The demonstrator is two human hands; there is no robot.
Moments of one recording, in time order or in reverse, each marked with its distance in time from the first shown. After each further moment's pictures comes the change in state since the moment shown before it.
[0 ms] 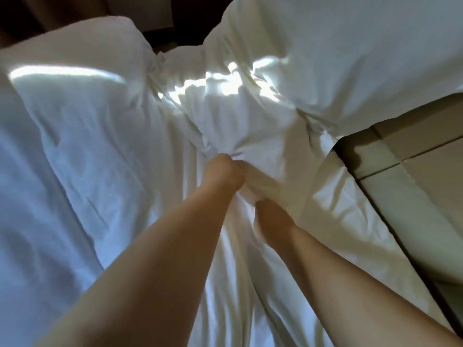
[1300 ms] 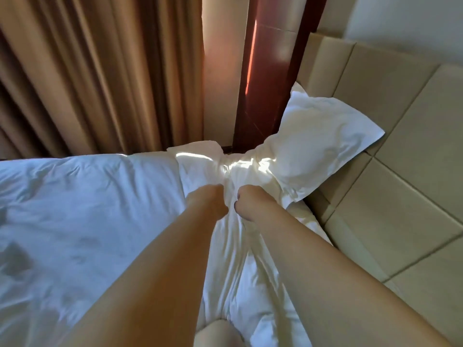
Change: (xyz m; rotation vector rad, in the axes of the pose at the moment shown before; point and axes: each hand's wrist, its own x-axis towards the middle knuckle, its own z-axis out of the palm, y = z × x) left_hand -0.462 -0.024 -0.142 0.428 0.357 0.095; right_hand -0.415 -0.056 -0.137 0.081 0.281 -0.320
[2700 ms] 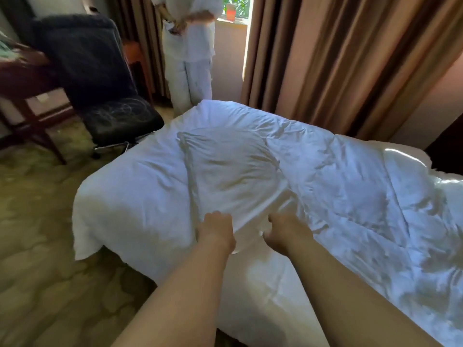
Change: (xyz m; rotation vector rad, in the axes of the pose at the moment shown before) left_hand -0.583 -0.486 0.060 -0.111 -0.081 -0.697; right_hand -0.442 -0.419 0.310 -0.337 -0.135 -0.605
